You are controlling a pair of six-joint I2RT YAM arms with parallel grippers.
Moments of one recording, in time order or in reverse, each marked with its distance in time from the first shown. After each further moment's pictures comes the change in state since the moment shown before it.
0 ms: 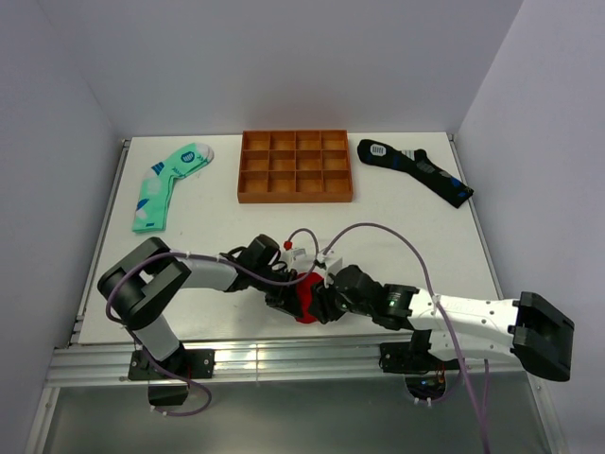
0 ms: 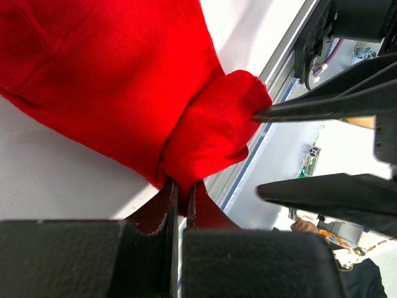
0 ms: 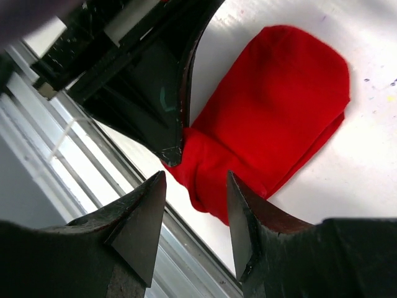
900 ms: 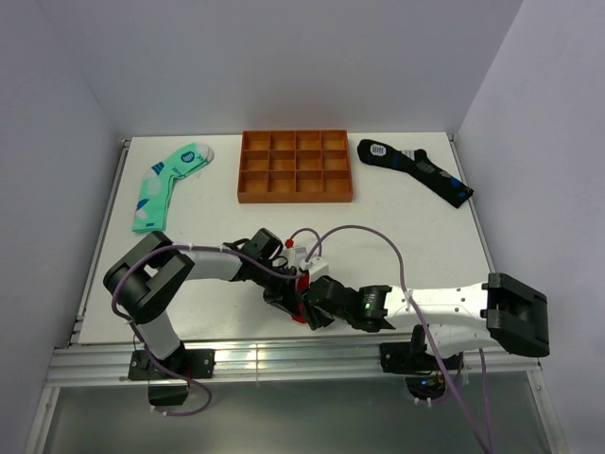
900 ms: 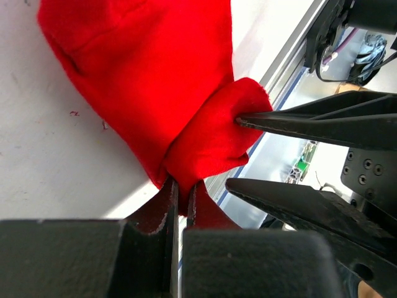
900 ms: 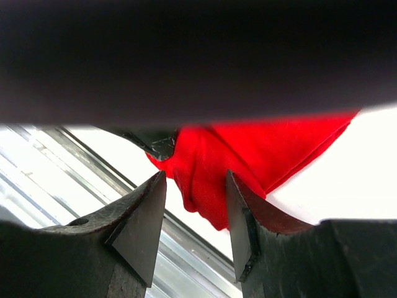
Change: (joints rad) left arm 0.040 0.044 0.104 -0.214 0.035 0.091; right arm 0.153 0.214 0.143 -0.129 0.200 0.113
